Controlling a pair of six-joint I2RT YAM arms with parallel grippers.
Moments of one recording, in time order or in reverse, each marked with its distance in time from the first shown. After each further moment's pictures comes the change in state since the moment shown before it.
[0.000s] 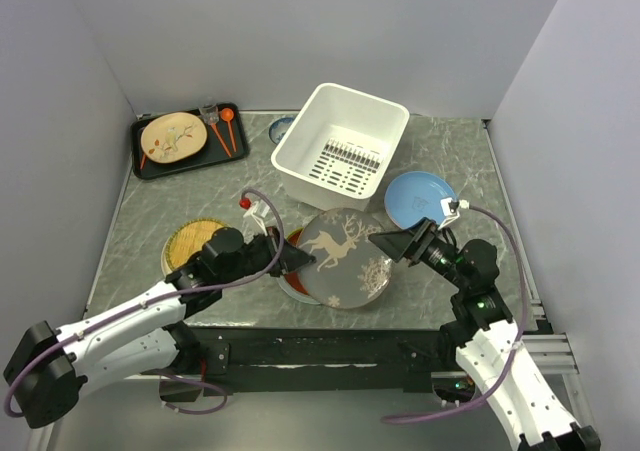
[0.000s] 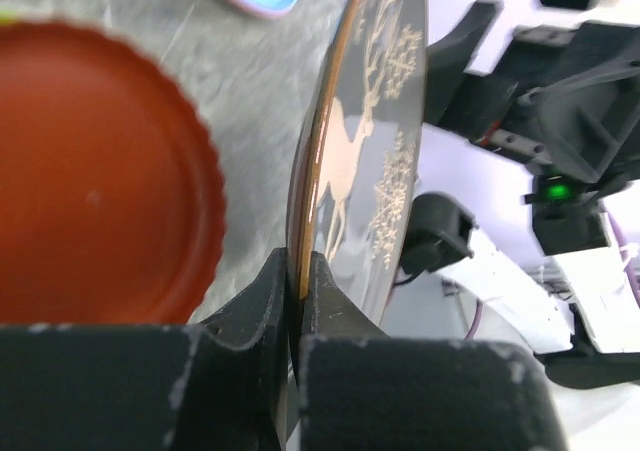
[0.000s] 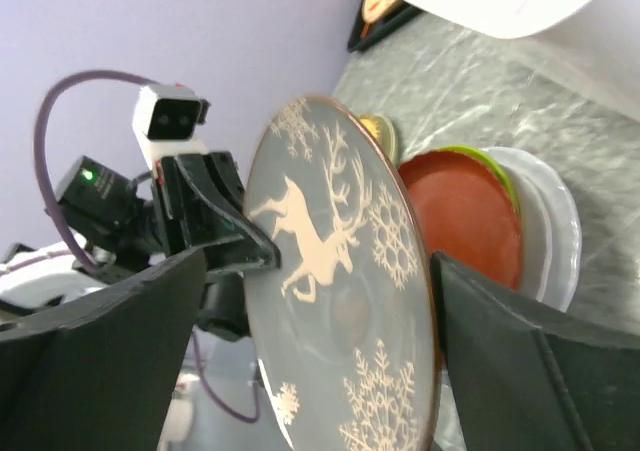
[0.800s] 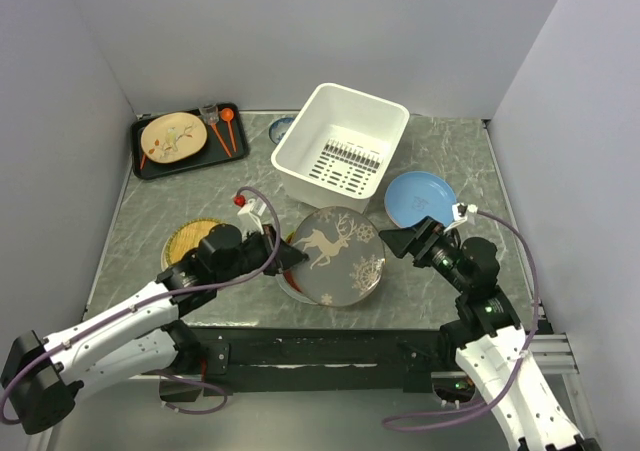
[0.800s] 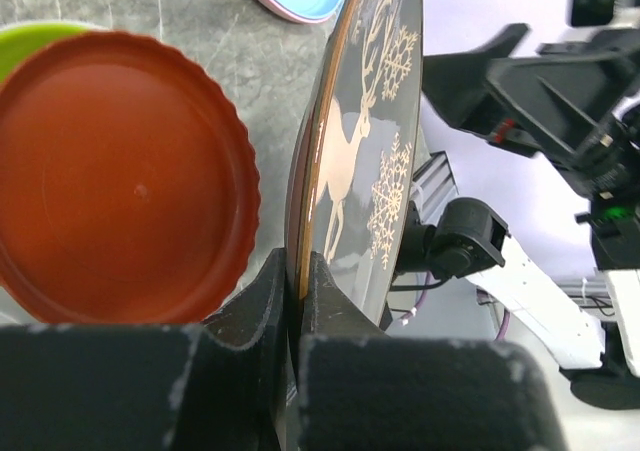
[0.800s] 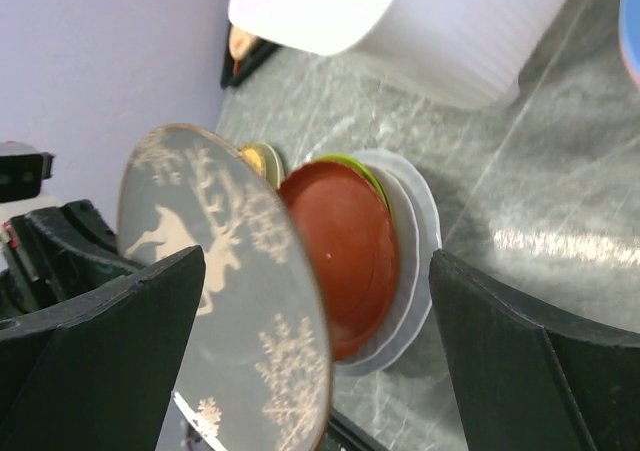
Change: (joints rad) left arm -0.005 -0.052 0.069 -0.197 -0.064 0.064; right arm 0.002 -0.046 0.072 -0.333 0.249 -0.134
